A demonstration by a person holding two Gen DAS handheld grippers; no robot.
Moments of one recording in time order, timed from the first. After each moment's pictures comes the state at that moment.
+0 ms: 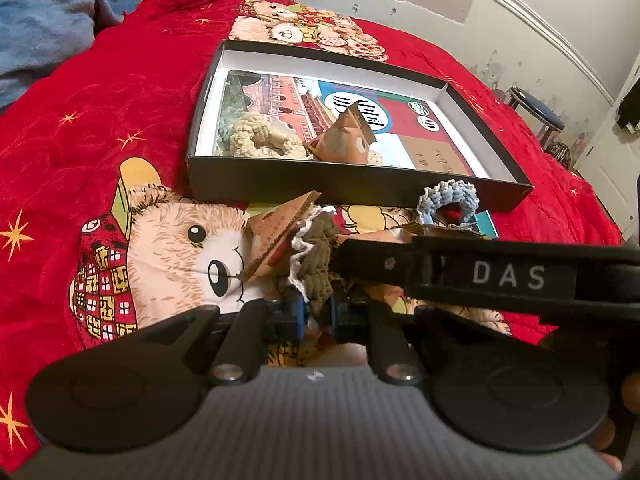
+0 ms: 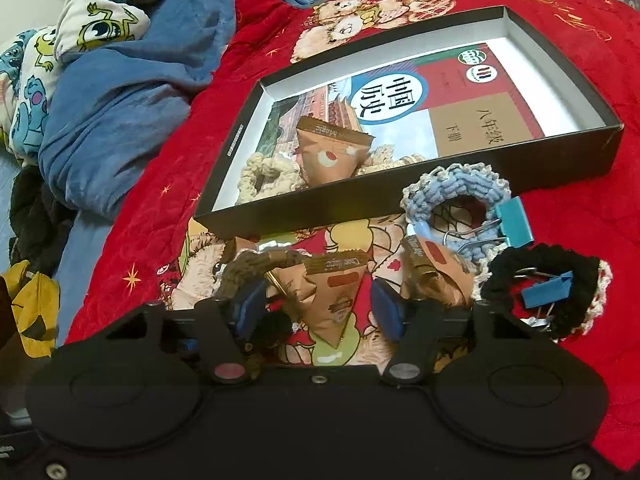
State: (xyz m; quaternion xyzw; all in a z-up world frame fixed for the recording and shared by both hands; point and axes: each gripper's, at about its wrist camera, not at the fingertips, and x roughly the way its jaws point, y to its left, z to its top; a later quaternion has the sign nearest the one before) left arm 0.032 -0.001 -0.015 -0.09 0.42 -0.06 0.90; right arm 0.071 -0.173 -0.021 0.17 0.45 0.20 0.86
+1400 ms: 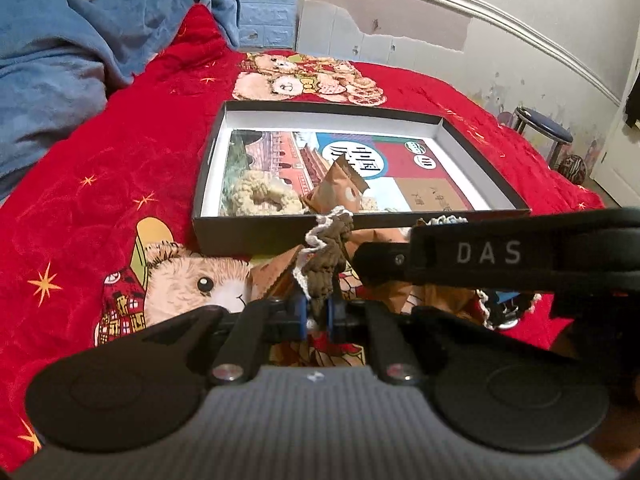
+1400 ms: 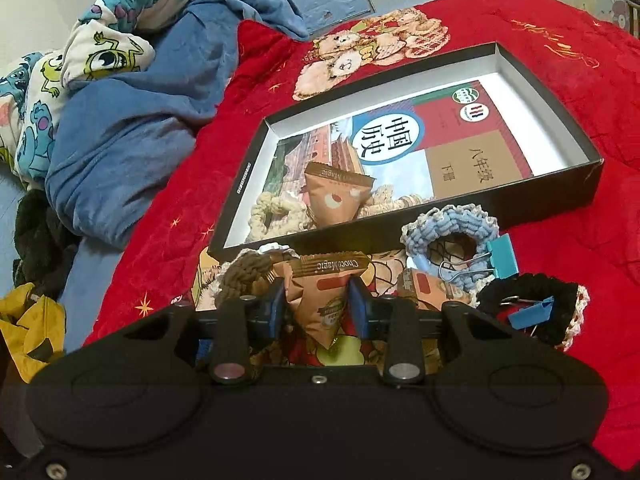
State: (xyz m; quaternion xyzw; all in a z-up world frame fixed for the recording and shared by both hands) left arm 0.021 -0.018 0.008 -0.04 0.35 -0.04 0.93; right arm 0.064 -0.180 0.005 0.17 0.41 0.20 0.88
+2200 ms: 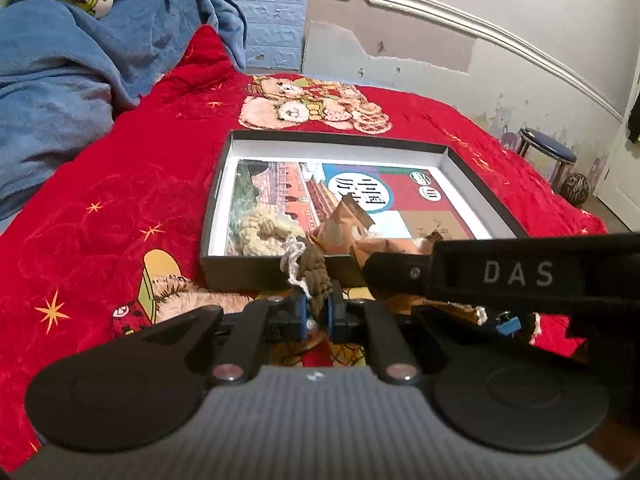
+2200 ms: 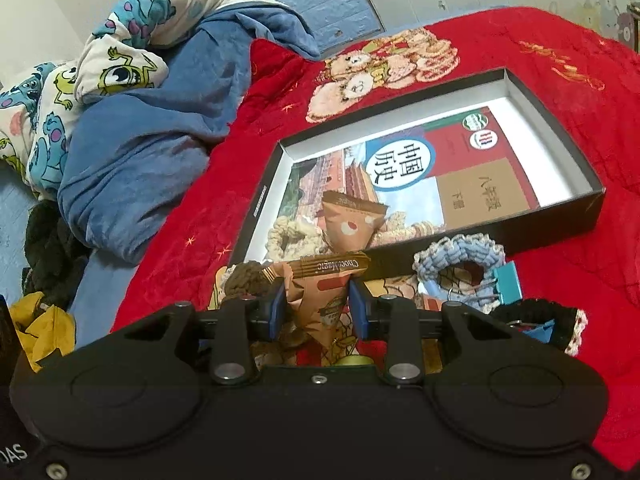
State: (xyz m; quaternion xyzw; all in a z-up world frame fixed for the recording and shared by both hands) left arm 0.029 -0.013 0.021 -0.05 0.32 -0.03 0.94; right arm 0.063 -0.179 0.024 0.18 0.38 0.20 0.89
